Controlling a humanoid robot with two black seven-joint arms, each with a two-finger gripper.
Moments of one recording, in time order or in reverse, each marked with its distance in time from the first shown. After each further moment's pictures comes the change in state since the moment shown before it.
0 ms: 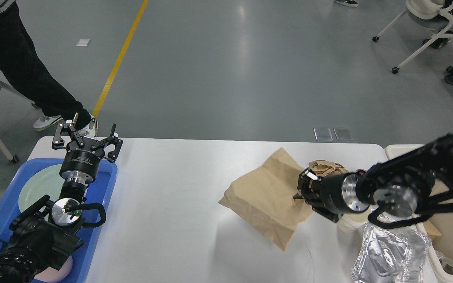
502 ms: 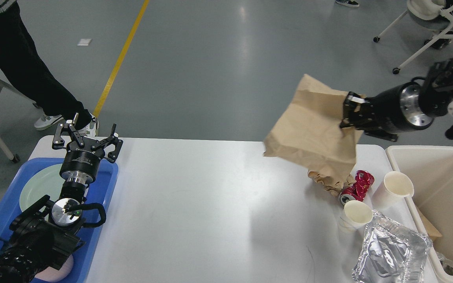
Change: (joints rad) left arm 0.000 0.000 0.000 0.000 0.000 -0.002 0.000; right arm 0.328 -0.006 -0.421 -0.277 -0.187 0.314 0.000
